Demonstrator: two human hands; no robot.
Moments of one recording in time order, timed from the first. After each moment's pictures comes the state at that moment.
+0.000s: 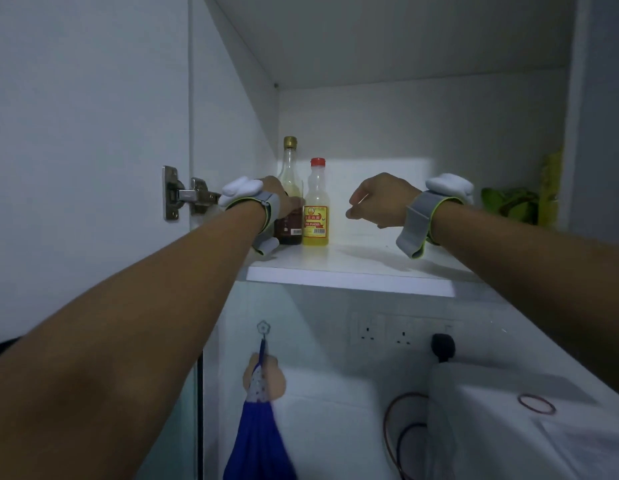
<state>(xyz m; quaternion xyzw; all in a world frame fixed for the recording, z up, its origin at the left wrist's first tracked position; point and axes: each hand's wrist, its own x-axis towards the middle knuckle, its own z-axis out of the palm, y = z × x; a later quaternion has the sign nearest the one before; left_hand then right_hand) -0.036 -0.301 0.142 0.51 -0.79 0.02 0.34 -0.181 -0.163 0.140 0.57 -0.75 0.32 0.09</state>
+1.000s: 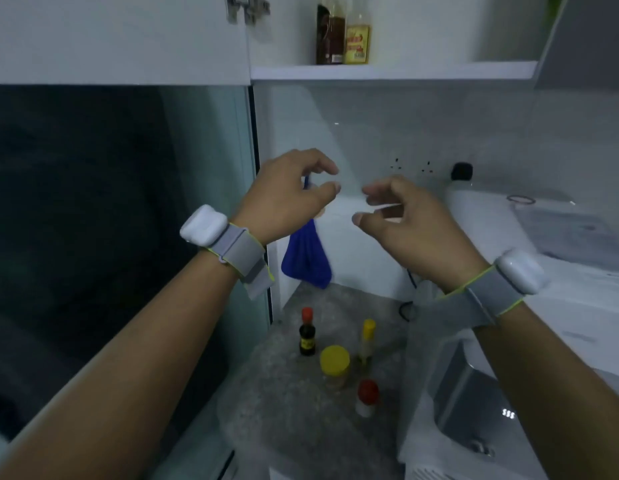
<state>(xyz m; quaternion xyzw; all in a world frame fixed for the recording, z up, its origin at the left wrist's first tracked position) 0.101 -0.053 -0.098 0.33 -0.85 -0.12 0.40 -0.065 0.059 -0.116 0.59 -0.66 0.46 -0.09</state>
